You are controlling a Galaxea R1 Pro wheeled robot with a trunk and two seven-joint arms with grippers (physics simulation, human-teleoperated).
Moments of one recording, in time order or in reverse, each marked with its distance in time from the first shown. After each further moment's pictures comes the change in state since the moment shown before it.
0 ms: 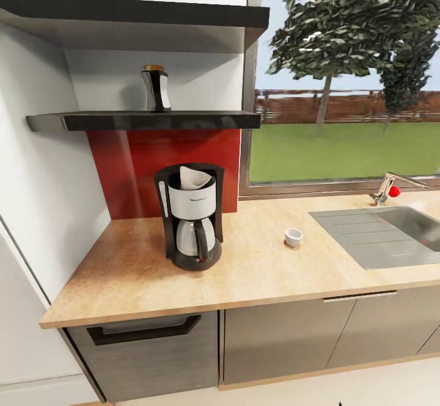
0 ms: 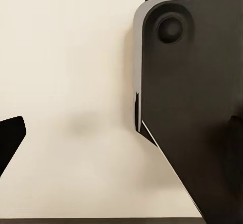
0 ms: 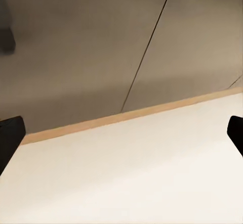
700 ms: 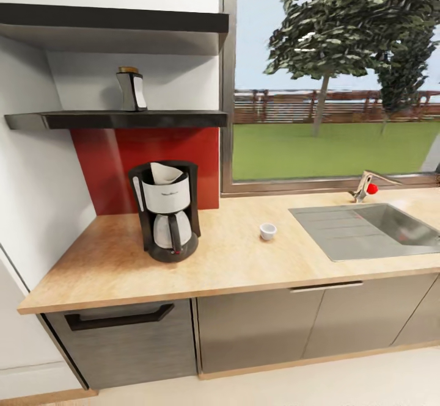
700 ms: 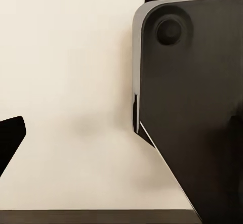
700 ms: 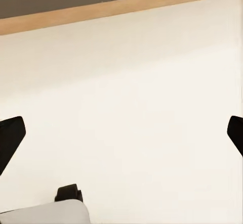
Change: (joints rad) left arm -0.001 -0.002 0.004 -0.002 0.008 0.000 0.000; right arm 0.000 0.047 0.000 -0.006 -0.005 0.415 0.005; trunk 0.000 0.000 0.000
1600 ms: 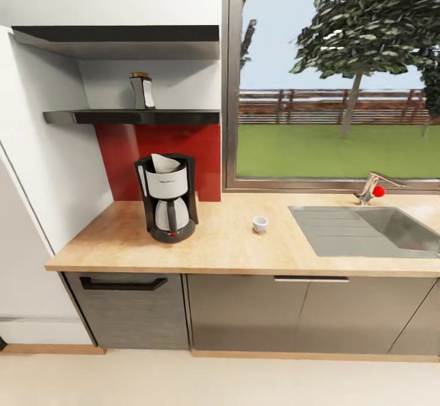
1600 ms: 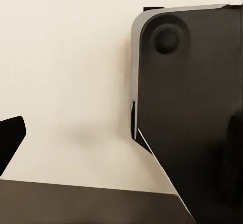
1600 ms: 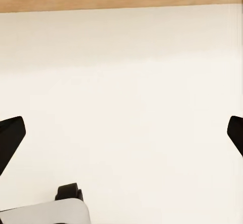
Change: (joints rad) left arm -0.003 -0.003 0.004 -0.013 0.006 -0.003 0.000; right arm 0.000 0.000 0.003 0.001 0.001 0.001 0.004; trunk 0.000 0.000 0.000
